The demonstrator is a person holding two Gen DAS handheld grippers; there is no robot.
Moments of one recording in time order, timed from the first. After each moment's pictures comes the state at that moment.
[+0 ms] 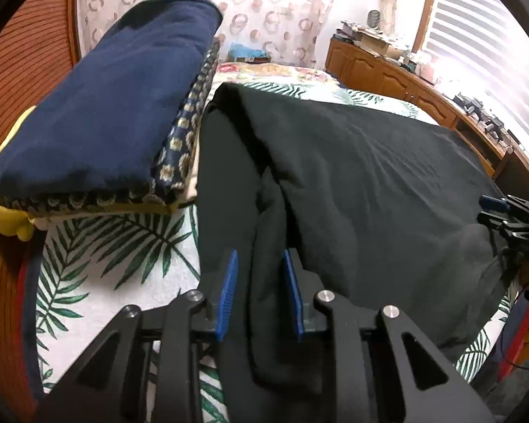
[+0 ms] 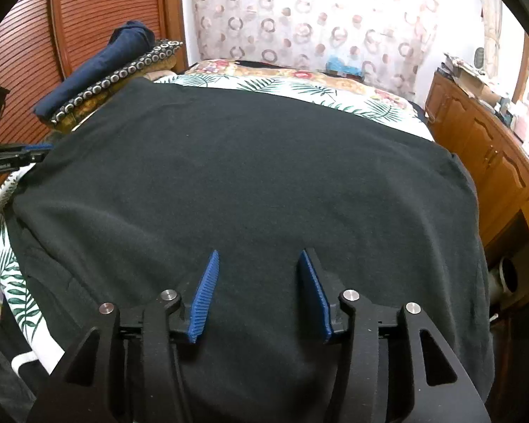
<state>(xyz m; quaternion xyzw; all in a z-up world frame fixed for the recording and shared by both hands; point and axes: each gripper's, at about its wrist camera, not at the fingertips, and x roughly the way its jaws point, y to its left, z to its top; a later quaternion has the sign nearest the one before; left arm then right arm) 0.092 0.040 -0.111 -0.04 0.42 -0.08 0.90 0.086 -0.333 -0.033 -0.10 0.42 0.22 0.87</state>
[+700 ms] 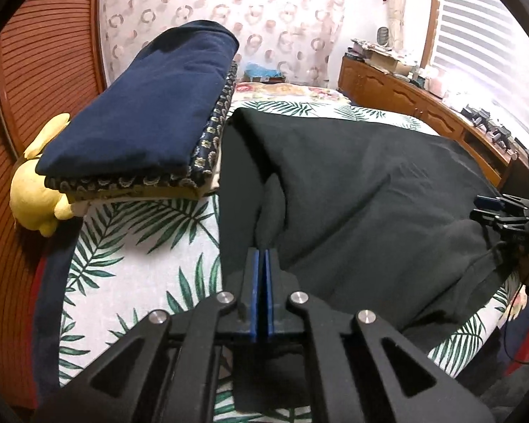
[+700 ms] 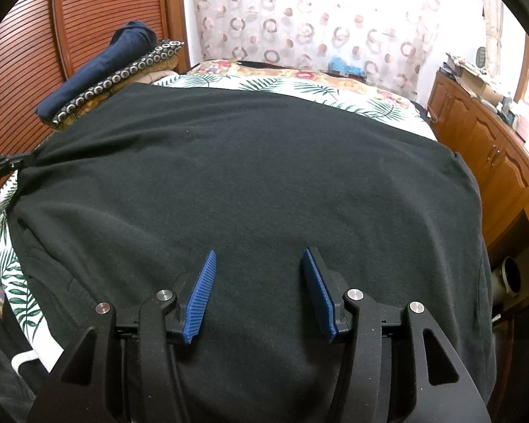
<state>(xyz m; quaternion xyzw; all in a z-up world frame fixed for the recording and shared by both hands) 0.042 0.038 -0.092 -0.03 0.39 -0.04 0.92 0.085 -0.329 -0.034 -0.10 0.42 0.22 0.87</state>
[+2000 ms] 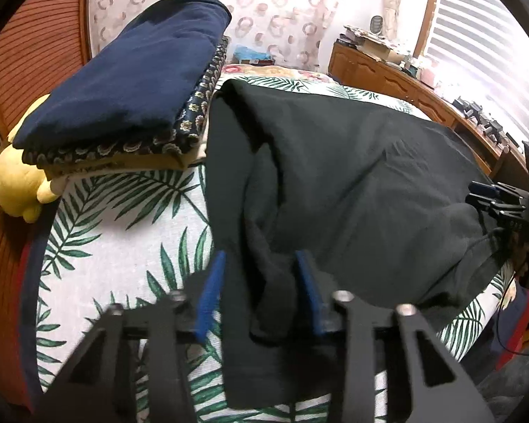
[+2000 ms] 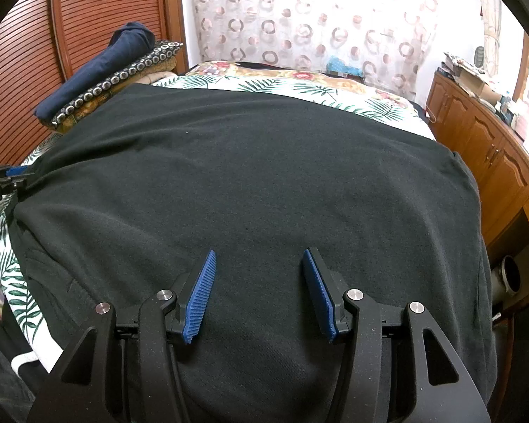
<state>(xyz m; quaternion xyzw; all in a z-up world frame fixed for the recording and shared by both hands) 0.047 0.044 -0.111 -0.05 0.42 -0.08 0.90 0.084 -0.332 -0.035 -0.10 0.42 0.22 0.88</state>
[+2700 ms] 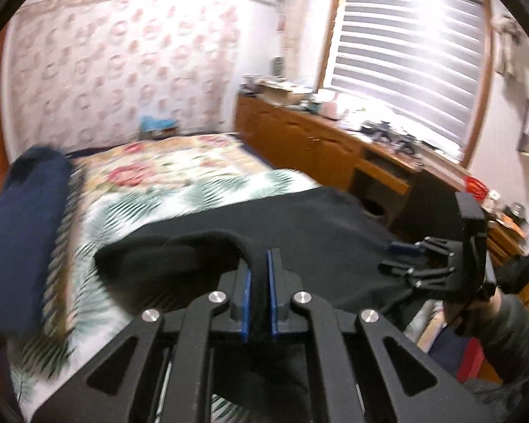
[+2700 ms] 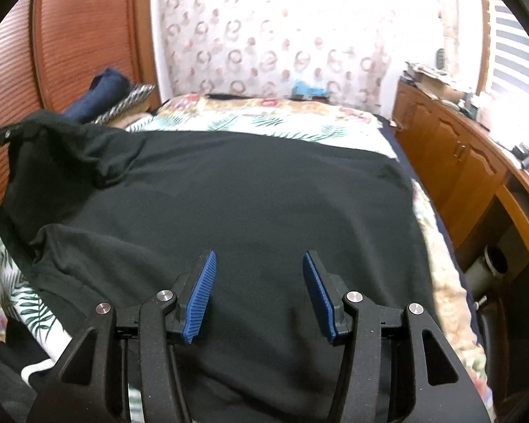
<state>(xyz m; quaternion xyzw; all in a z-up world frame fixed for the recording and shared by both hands) 0.090 -0.090 0.014 -0.01 0.29 -0.27 0.92 0.059 -0.383 0.011 -0.06 0.36 0.15 0.92</state>
